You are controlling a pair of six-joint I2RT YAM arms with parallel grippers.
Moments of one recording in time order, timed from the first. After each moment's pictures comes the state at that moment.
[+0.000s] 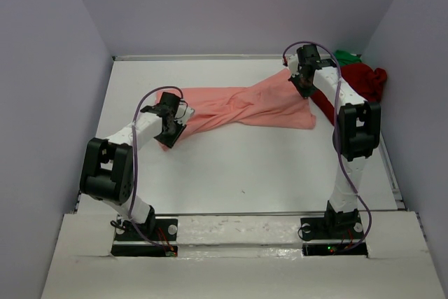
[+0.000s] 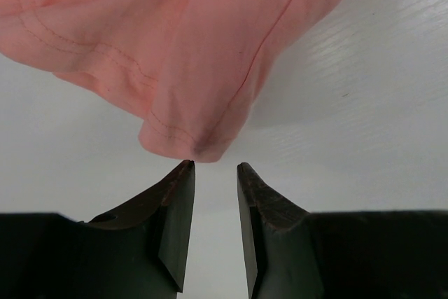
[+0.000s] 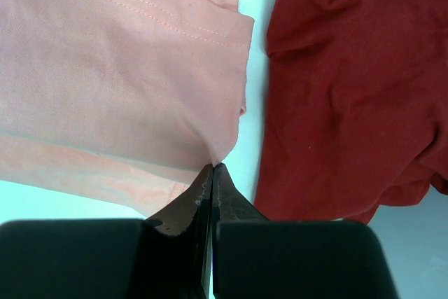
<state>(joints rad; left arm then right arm) -0.28 1.58 1.00 -0.66 -0.11 0.32 0.15 2.06 1.80 -0.81 0.19 -0.45</state>
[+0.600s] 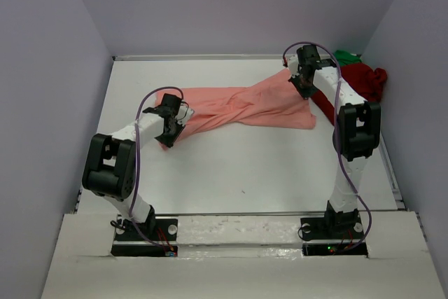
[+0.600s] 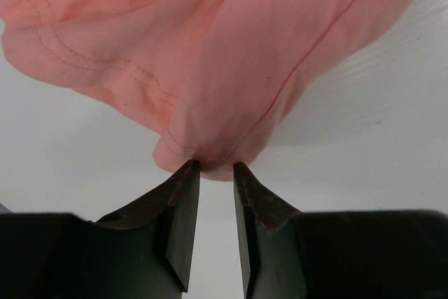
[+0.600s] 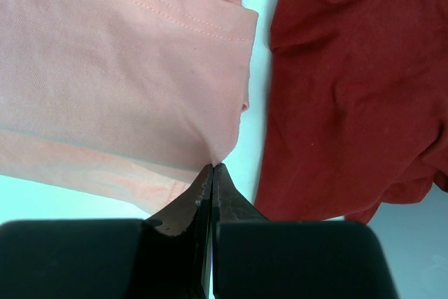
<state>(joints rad) -0.28 1.61 0.97 -0.59 -0.17 0.33 0.15 2.06 1.80 -0.83 0.19 -0.45</state>
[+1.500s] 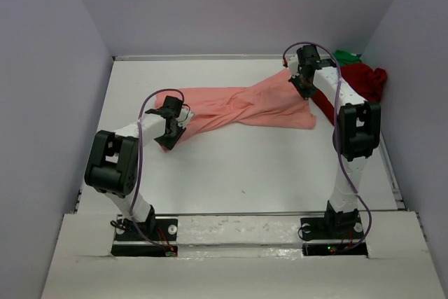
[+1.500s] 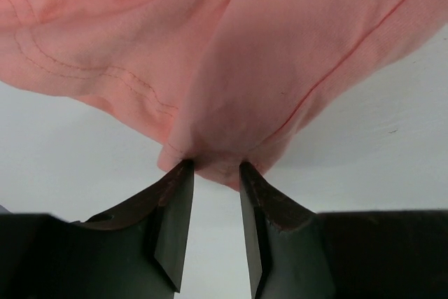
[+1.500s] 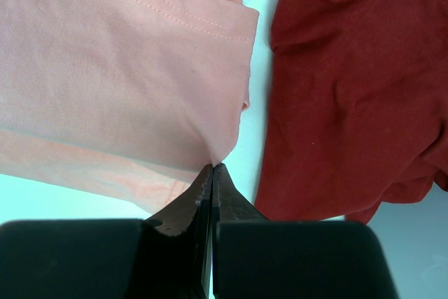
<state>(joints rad) -0.28 1.65 0.95 -0.56 -0.20 0.33 0.15 2.06 1.80 -0.83 0.19 -0.45</state>
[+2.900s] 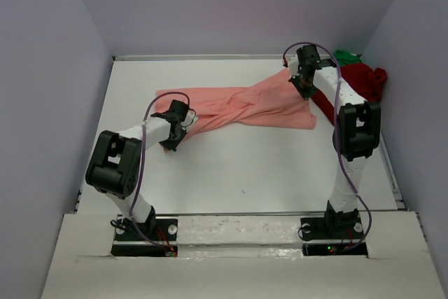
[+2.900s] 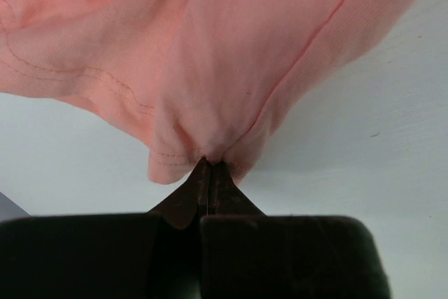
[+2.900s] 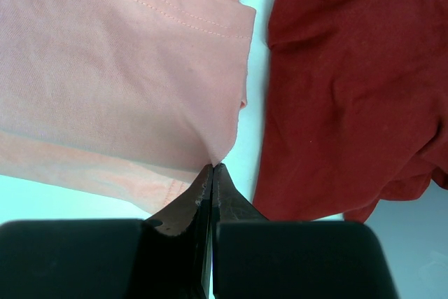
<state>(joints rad) -0.34 1.65 0.92 -0.52 -0.26 0.32 0.15 2.06 1.80 -0.83 0.20 -0.45</state>
